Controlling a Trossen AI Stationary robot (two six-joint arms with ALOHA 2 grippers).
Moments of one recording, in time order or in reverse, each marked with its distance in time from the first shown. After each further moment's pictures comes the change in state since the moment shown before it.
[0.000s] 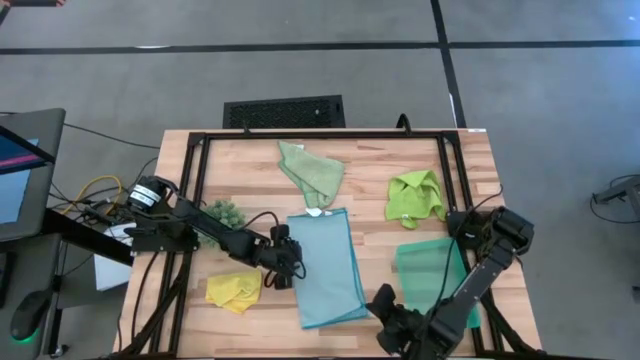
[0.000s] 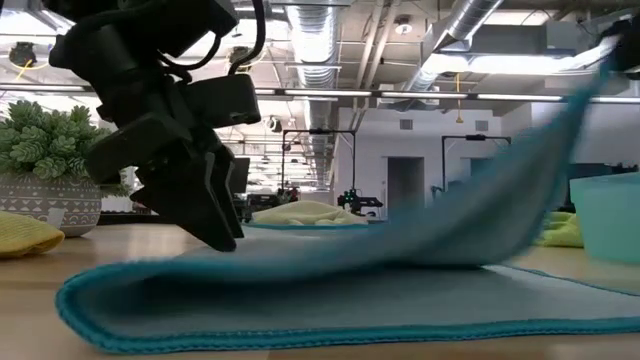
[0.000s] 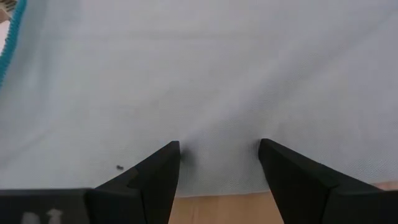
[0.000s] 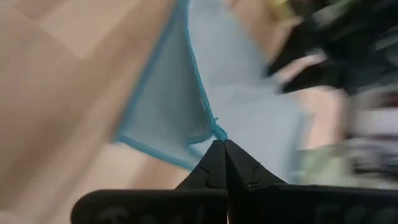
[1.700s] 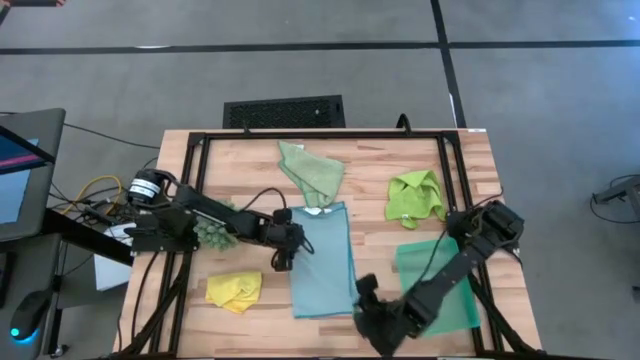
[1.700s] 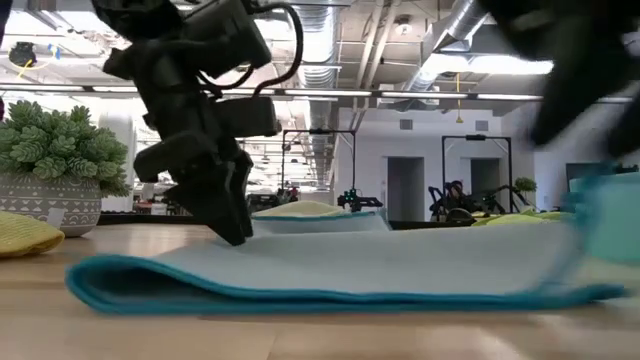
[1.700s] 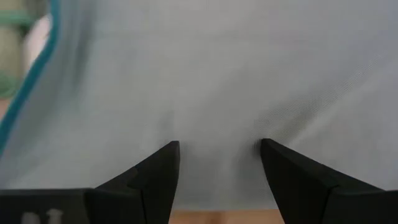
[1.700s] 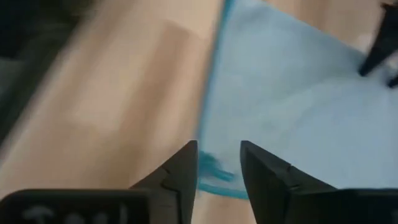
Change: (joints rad) left arm 0.176 -0.045 0.028 -0.133 0.115 0.190; right arm -0.185 0.000 -0.060 0.250 -0.359 0.232
